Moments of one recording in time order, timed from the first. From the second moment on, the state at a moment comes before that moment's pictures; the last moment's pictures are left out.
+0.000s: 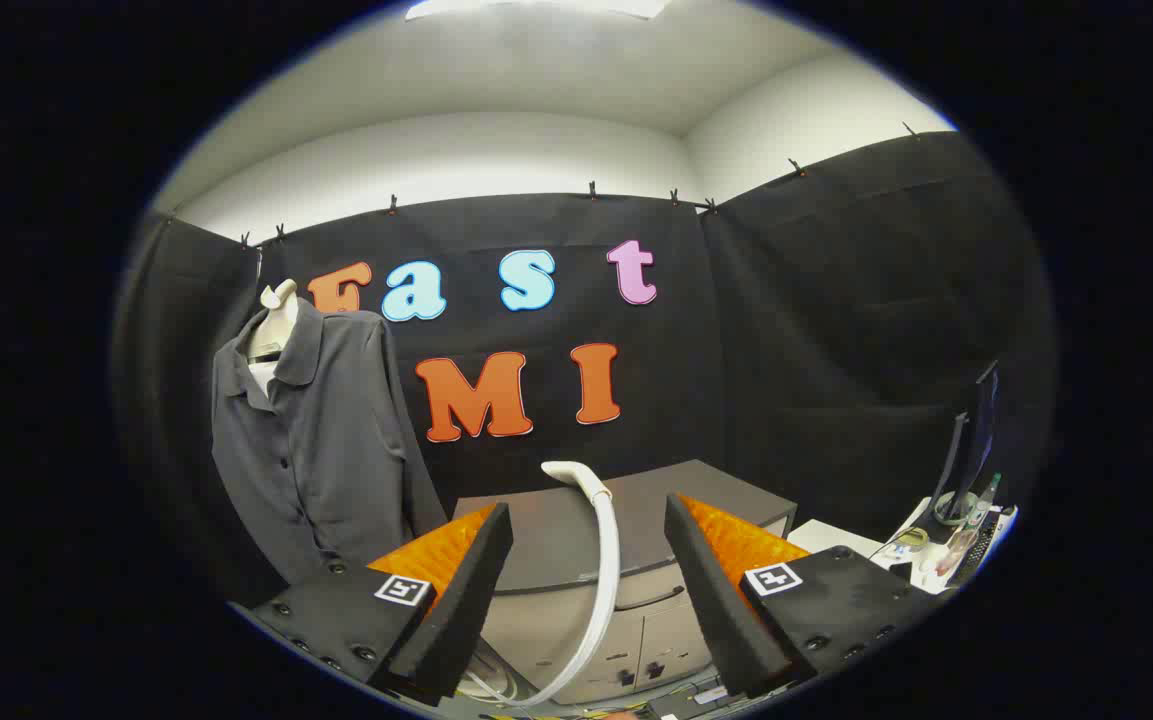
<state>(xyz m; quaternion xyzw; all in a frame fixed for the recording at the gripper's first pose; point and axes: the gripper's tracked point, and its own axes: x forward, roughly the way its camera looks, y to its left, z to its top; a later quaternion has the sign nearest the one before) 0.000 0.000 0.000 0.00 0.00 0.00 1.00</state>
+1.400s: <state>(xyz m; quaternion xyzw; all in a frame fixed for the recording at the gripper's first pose) 0.153 -0.063 -0.008 0.02 0.07 0.06 1.00</state>
